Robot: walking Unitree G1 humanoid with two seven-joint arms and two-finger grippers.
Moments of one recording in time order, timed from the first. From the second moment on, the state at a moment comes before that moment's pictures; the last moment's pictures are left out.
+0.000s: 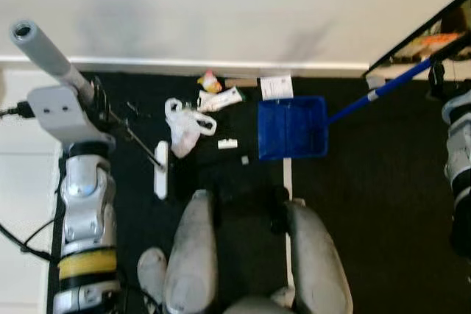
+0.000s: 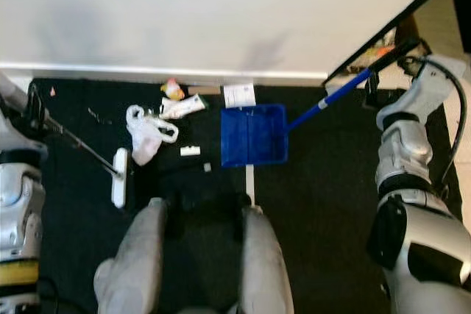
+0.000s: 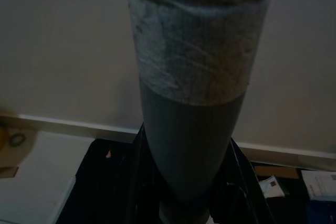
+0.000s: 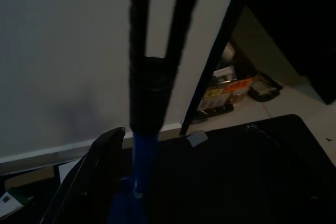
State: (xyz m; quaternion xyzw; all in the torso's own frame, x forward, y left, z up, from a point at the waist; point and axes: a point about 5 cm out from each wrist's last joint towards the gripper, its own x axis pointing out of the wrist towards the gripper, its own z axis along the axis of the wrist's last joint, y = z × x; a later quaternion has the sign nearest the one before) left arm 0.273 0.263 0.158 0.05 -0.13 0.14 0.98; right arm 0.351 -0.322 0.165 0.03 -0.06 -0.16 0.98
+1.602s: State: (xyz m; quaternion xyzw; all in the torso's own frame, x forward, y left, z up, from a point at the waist) left arm 0.278 0.266 0.107 0.01 0.00 0.24 0.97; right arm 0.347 -0.306 0.161 0.09 -0.14 -0.14 0.97
